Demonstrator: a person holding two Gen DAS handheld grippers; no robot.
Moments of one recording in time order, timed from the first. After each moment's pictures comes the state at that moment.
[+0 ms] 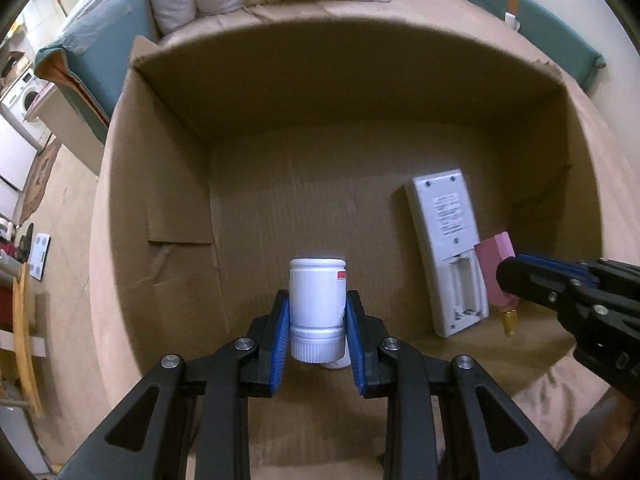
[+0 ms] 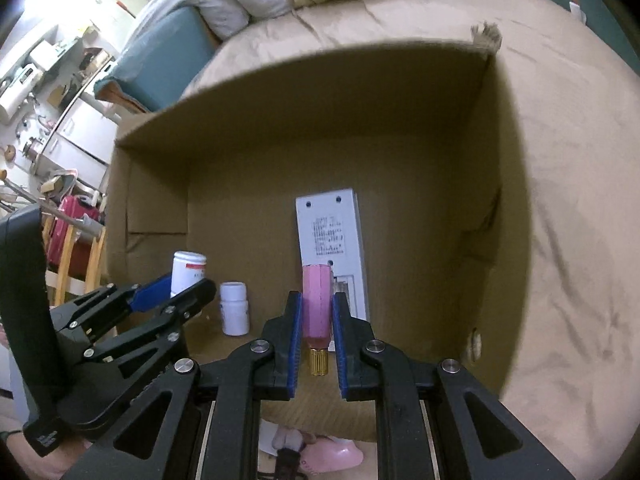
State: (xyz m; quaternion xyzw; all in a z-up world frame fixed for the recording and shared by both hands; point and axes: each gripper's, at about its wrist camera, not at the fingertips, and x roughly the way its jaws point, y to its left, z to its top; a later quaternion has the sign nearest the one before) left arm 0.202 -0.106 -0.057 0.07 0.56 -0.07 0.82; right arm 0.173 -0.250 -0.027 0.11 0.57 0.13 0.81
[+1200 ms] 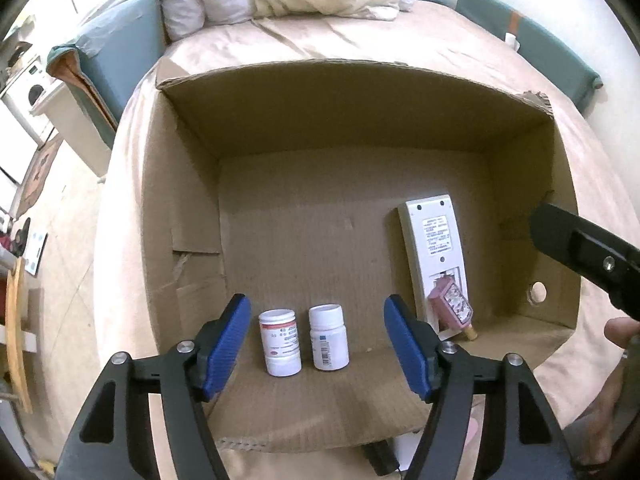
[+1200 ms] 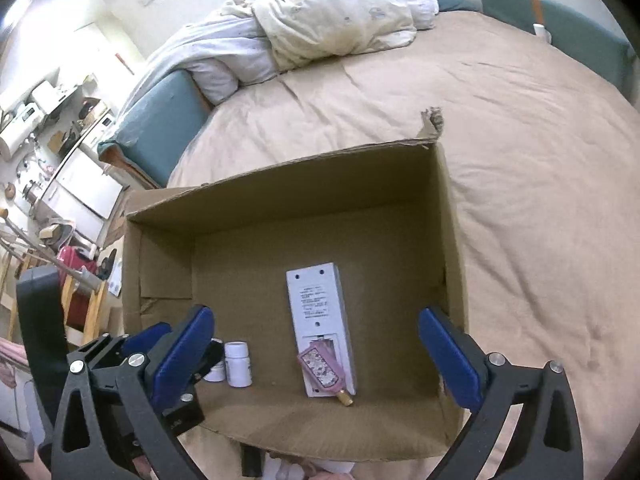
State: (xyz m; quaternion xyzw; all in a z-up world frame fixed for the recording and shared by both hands) left arm 0.200 -0.087 -0.040 0.04 0.54 -0.07 0.84; right arm 0.178 -0.265 0.002 0.14 0.48 0.09 0.86
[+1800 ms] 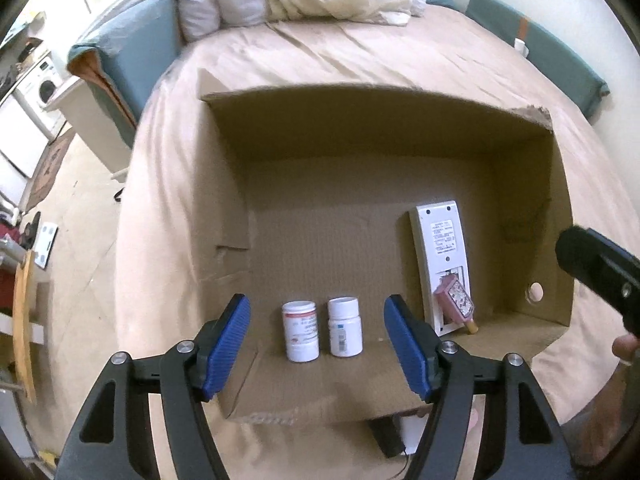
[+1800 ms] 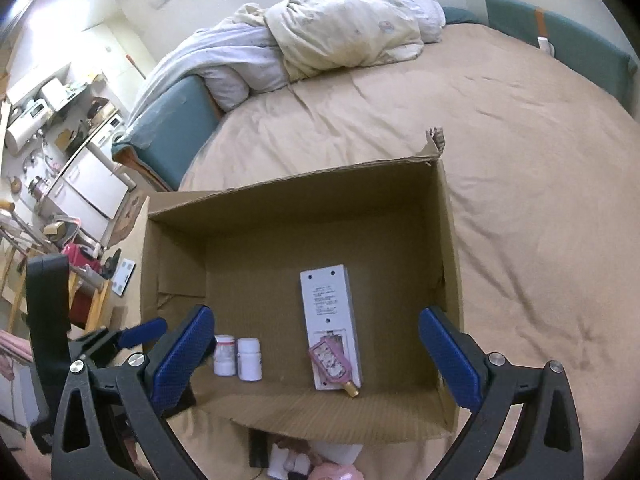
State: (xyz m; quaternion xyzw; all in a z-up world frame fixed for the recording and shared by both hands) left arm 0.183 -0.081 -0.010 0.04 0.54 -0.05 0.84; right arm 0.158 -0.266 0.022 0.13 0.46 0.10 0.87
